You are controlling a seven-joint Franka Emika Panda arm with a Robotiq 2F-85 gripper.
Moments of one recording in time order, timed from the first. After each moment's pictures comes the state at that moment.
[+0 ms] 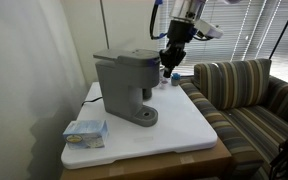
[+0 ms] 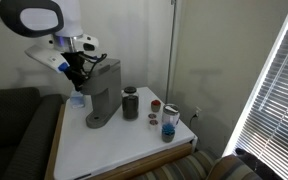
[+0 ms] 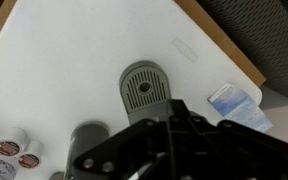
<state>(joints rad) 0.08 0.25 0.10 -2.16 0.29 2.55 -0.16</state>
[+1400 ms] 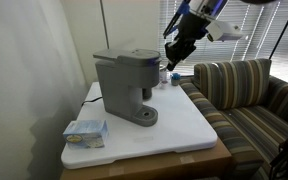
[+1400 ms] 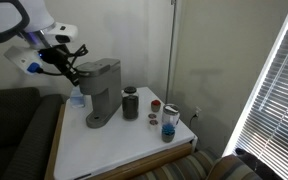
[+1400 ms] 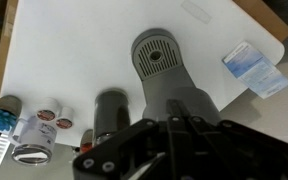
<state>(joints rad) 0.13 0.09 0.09 -2.41 0.08 2.92 0.18</state>
